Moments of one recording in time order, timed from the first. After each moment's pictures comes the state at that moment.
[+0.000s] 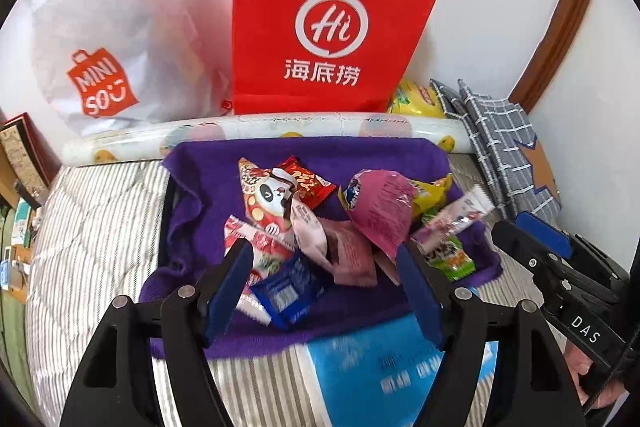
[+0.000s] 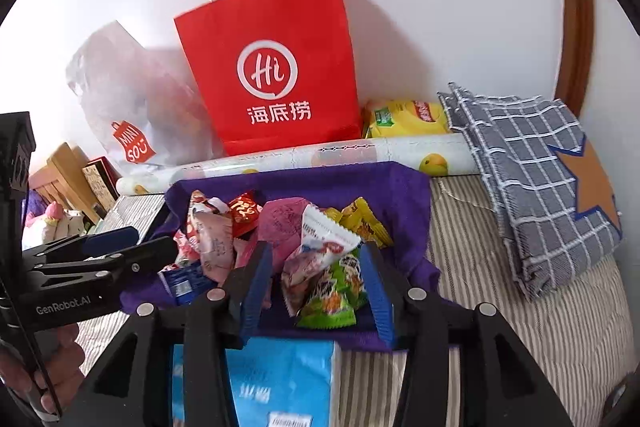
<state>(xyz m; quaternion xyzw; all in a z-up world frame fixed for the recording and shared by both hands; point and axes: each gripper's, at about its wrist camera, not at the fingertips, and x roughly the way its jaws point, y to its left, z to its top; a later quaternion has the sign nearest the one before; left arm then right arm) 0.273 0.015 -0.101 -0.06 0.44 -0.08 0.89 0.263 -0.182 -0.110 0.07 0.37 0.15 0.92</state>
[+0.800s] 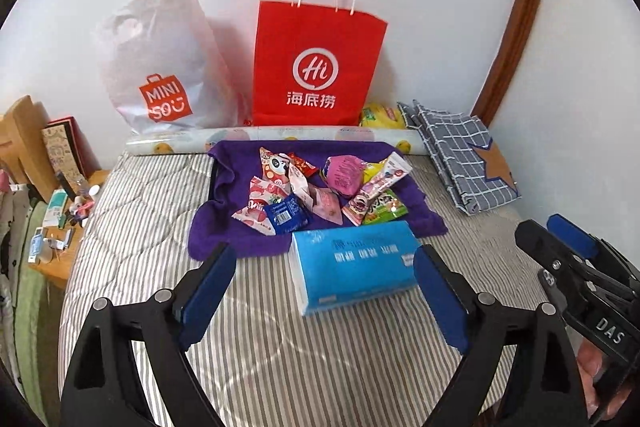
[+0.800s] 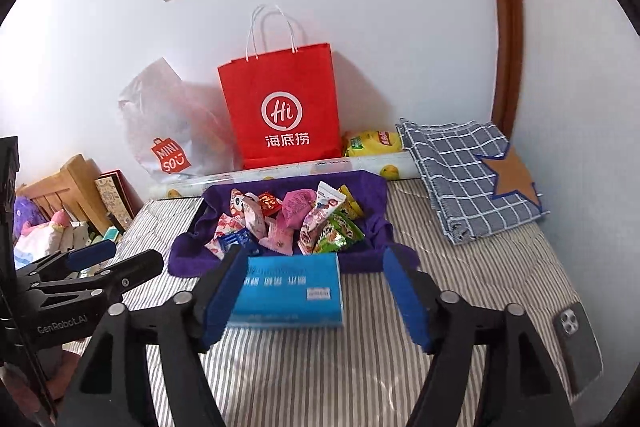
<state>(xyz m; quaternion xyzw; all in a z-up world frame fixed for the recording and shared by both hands) 0.107 0.006 -0.029 -0.05 0.38 -0.07 0.92 0.092 -0.196 -0.031 0.07 0.31 0.11 0.94</state>
